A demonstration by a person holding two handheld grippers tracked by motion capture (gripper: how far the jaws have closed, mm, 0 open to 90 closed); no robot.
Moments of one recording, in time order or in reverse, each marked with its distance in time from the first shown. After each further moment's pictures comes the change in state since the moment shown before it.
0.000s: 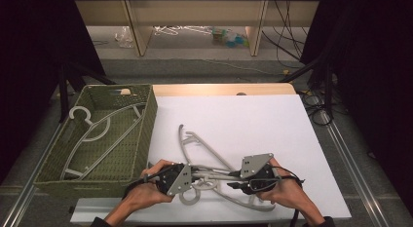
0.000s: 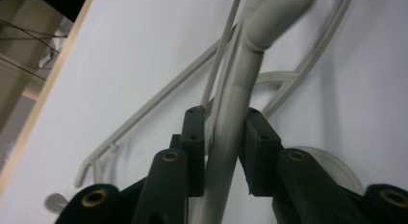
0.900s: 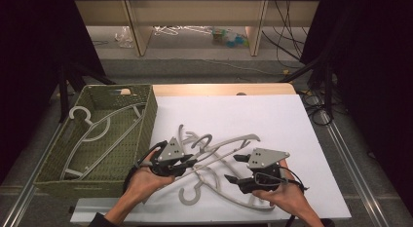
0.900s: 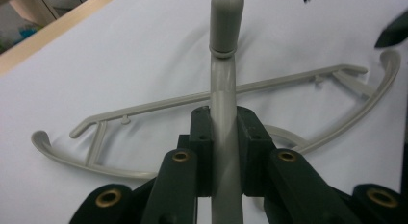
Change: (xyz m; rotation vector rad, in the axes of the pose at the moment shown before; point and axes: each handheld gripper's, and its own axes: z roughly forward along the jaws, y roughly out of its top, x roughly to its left) left arm 0.036 0.002 -0.019 -0.061 0.013 -0.597; right arm 0.008 0.010 -0.019 -0.200 -0.174 0.191
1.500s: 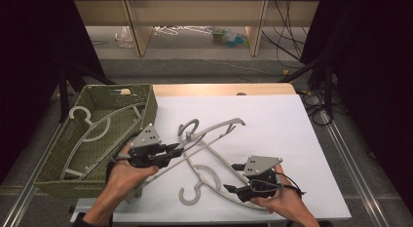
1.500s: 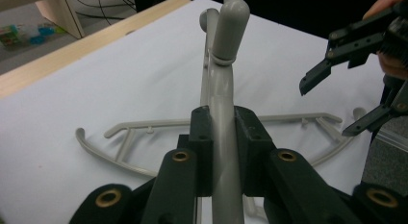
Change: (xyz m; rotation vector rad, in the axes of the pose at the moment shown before) left arm 0.013 0.024 -0.059 -0.100 0.026 -0.115; right arm 0.010 -0.012 0.009 0.080 0.046 -0.002
